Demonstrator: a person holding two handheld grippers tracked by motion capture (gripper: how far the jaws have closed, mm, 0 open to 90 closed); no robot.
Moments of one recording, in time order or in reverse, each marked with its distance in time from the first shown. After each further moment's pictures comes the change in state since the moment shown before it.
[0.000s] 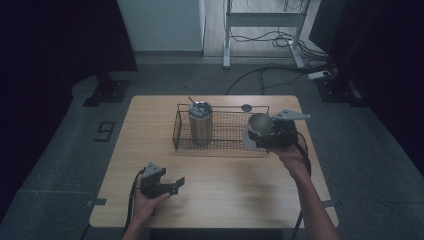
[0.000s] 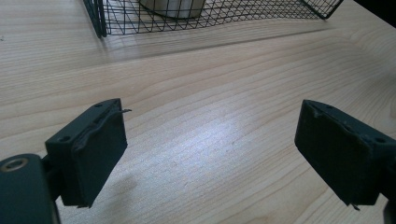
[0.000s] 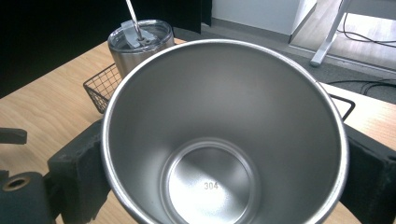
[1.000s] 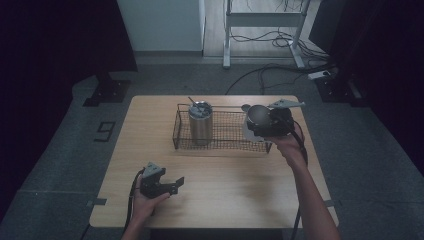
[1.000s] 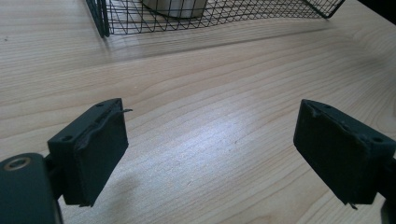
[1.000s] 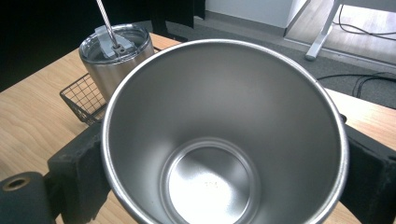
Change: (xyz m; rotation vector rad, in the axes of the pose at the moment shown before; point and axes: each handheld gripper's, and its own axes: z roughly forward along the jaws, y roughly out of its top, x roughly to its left) left arm 0.000 0.000 0.000 0.002 0.023 0.016; right arm -0.017 0.019 0.025 0.037 -0.018 0.016
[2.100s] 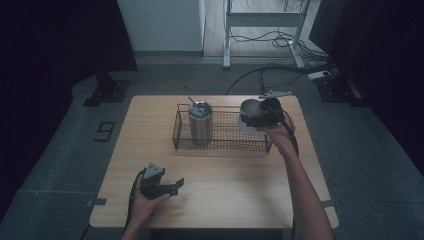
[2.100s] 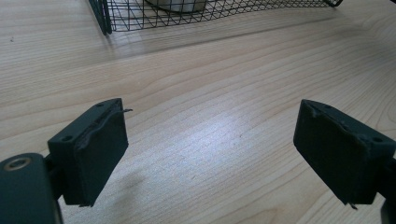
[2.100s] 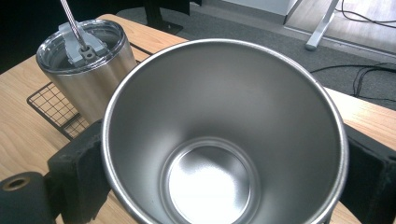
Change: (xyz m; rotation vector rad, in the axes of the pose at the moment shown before) left arm -0.001 -0.001 0.000 0.016 0.004 0.019; right arm -0.010 0.017 0.047 0.058 -0.011 -0.005
